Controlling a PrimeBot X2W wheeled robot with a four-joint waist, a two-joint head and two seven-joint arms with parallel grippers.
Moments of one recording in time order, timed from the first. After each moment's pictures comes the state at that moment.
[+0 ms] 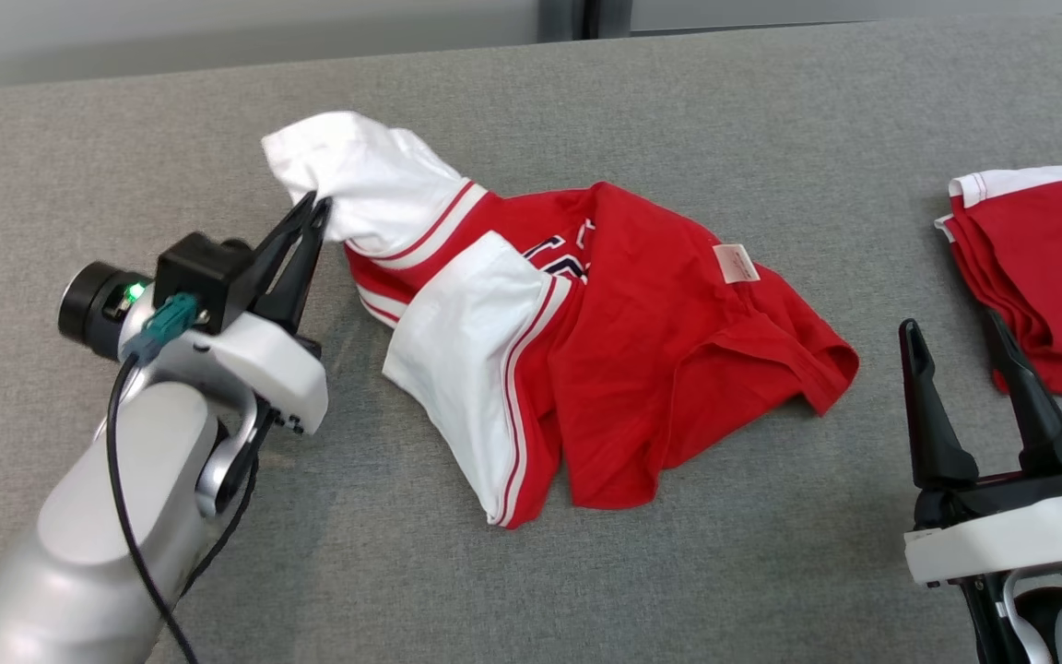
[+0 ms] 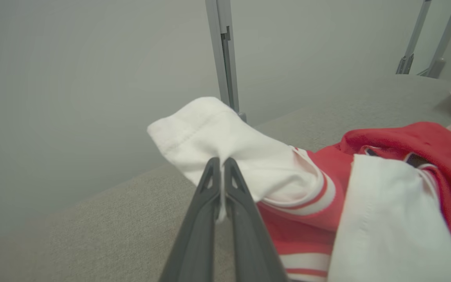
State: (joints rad) left arm -0.75 0.33 -0.68 0.60 -0.51 0.01 -0.24; right arm -0.08 -0.05 -0.01 -0.14 0.22 0.13 -0.05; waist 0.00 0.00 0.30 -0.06
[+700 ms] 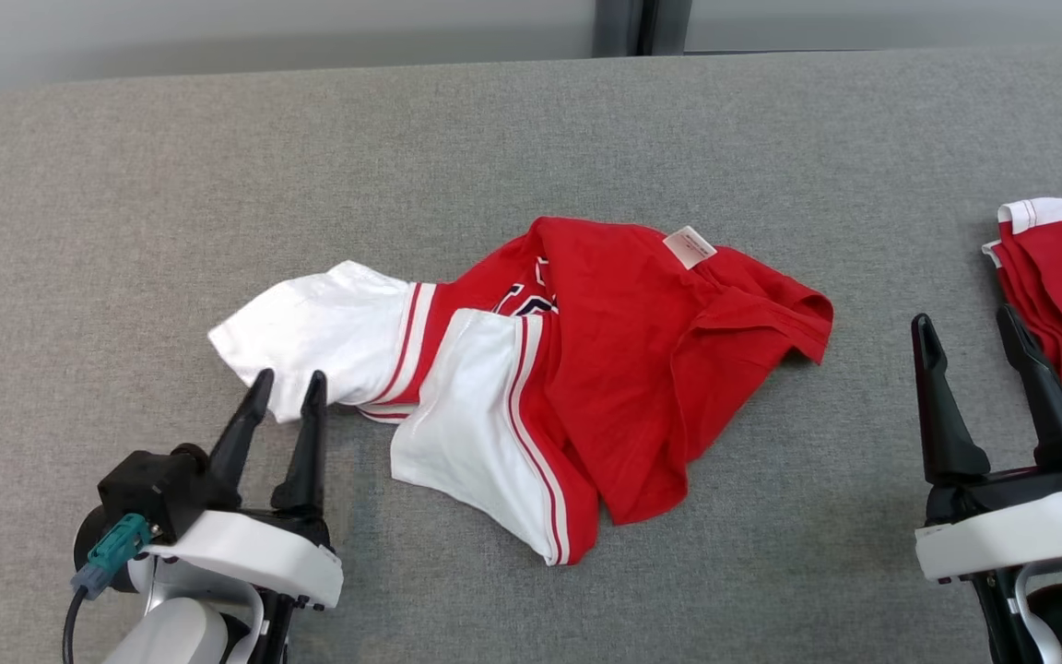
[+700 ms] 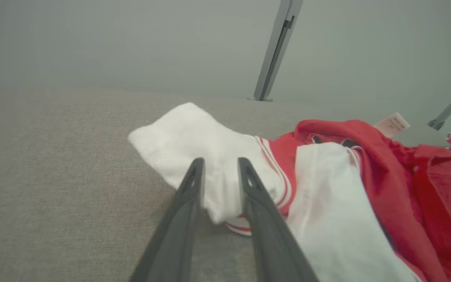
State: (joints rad) left arm -0.21 0.40 -0.53 0.08 -0.71 0.25 -0.24; right arm -0.07 -0.05 -0.04 -0.18 0.19 0.13 0.00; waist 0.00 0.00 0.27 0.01
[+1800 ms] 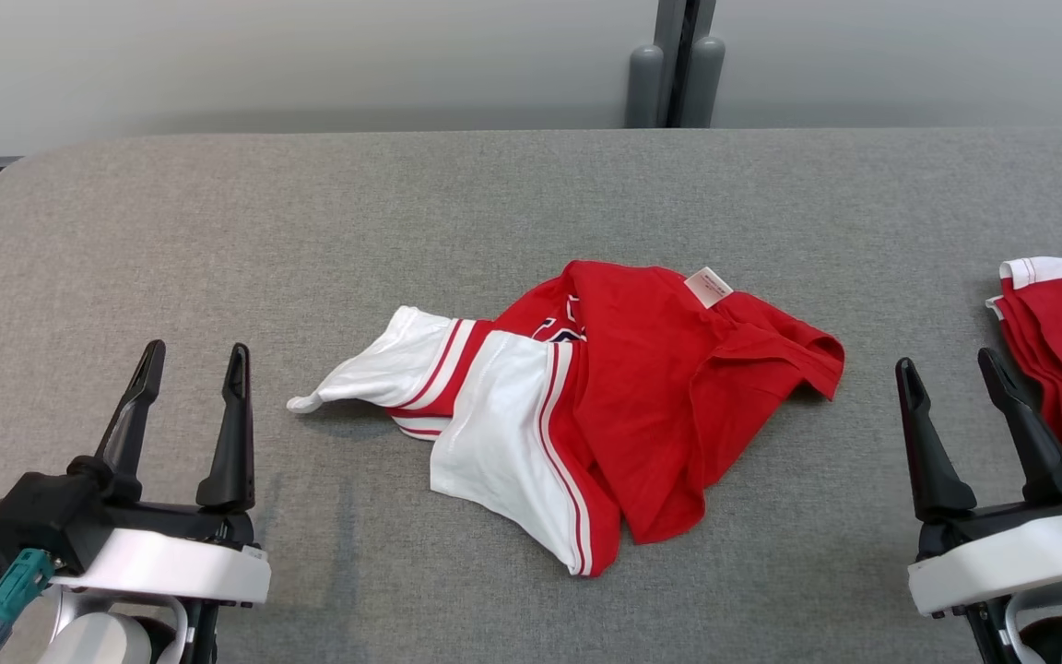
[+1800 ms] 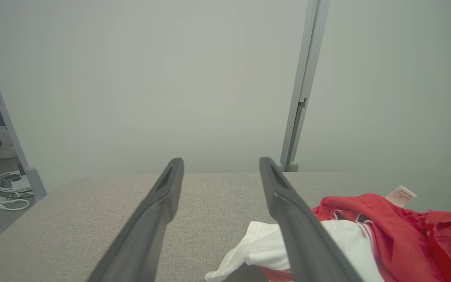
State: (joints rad) left arm -0.10 0.42 -0.31 -0.06 -0.56 0.22 -0.26; right arm -0.02 -0.05 -0.03 -0.17 0.17 0.13 0.03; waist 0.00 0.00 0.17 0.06
